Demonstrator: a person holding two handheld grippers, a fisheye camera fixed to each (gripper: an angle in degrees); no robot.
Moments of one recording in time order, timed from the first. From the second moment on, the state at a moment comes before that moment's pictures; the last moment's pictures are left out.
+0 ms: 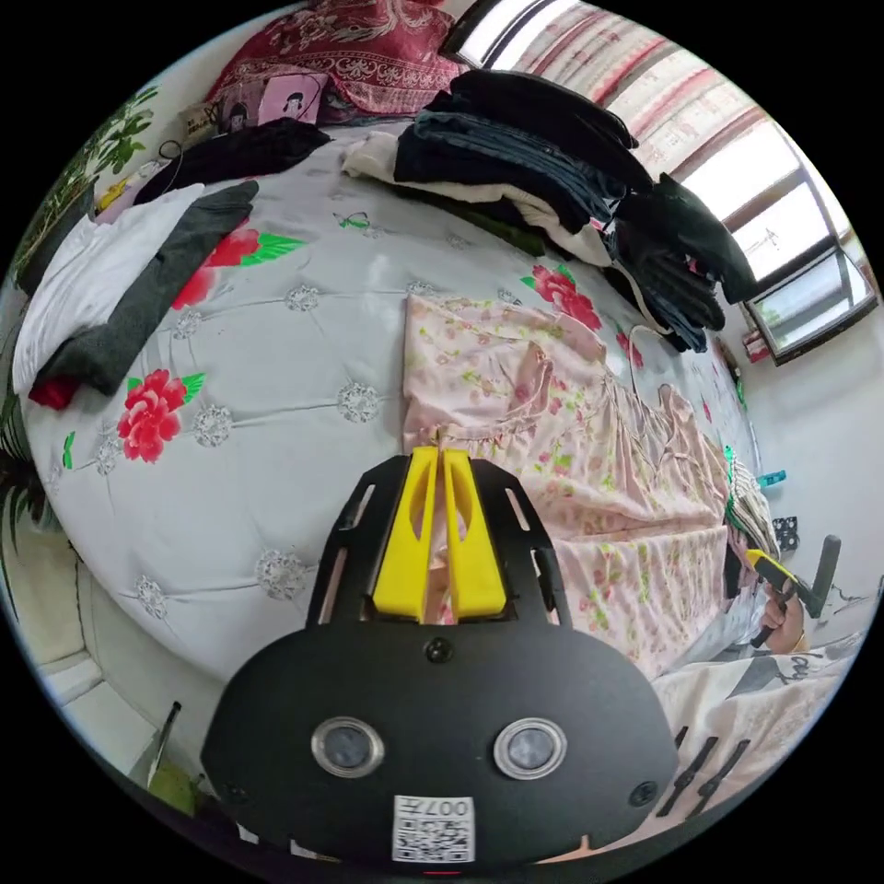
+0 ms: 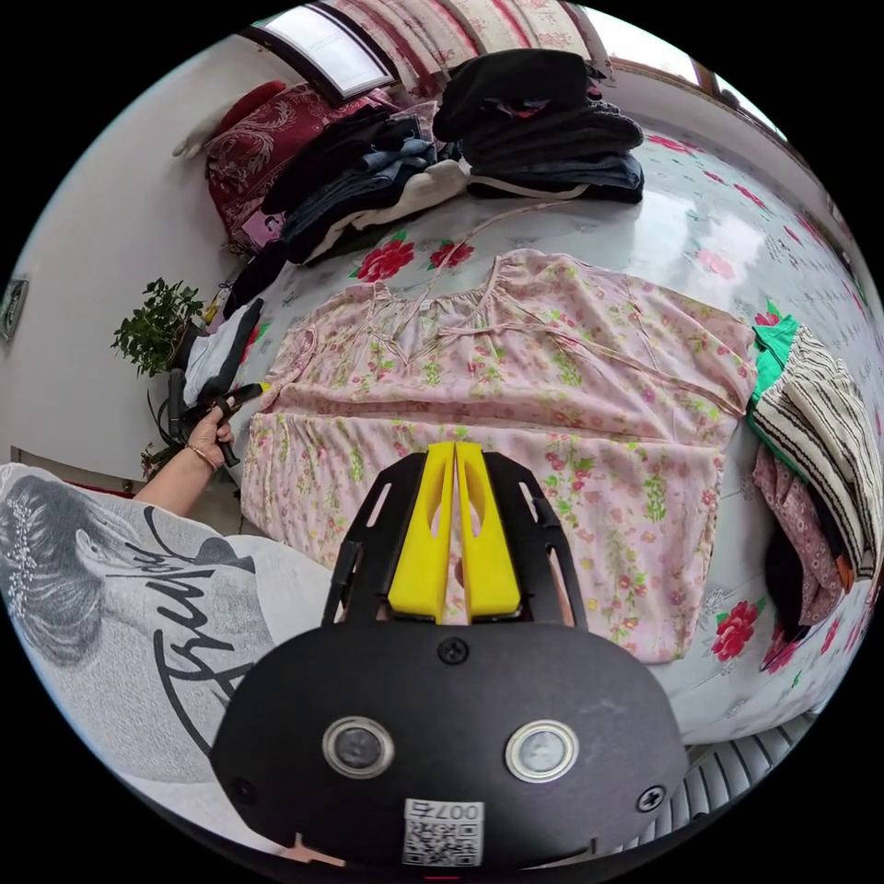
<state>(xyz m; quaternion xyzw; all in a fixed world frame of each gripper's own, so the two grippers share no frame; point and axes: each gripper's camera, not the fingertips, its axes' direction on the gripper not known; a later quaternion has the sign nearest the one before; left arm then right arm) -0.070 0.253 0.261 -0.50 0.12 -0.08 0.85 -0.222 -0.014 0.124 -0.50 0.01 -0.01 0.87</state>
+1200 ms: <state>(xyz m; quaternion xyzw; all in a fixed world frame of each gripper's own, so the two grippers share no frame) 0.103 0.247 0.282 -0.54 0.21 0.08 0.81 -0.125 -0.051 0.199 -0.39 0.28 -0.06 0.88</state>
